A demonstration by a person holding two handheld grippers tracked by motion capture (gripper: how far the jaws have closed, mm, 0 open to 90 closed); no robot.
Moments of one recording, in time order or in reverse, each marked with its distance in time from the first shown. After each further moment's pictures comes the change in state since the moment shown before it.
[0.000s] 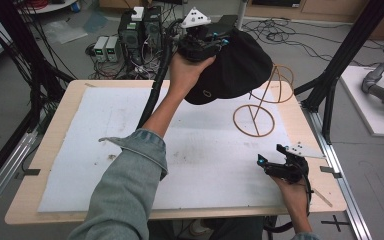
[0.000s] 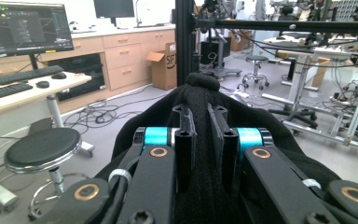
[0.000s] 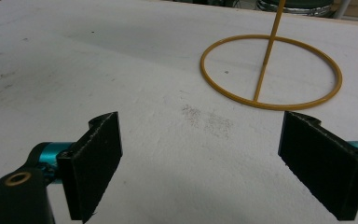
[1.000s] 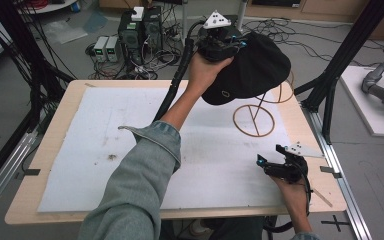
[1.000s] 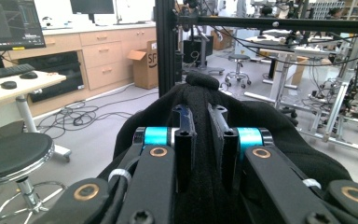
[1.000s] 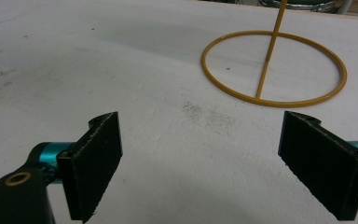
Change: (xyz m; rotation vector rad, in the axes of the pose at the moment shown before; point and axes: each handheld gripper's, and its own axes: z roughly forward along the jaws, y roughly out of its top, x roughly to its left) left arm -0.008 -0.010 0.049 0.011 -0.079 -0.009; right arm -0.001 -0.001 0.003 0.010 0.005 0.004
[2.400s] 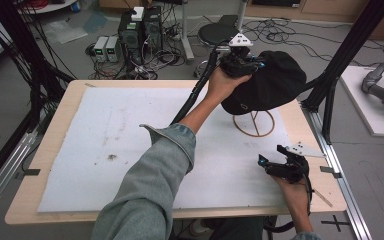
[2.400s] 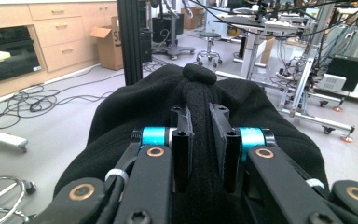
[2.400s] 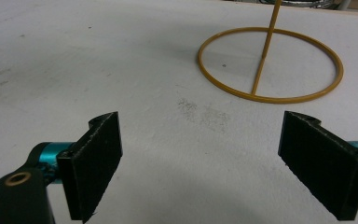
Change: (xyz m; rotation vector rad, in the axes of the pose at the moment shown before) left arm -0.018 -0.043 0.060 0.090 -0.132 -0.008; right arm -0.005 -0.002 0.000 0.004 0.002 0.005
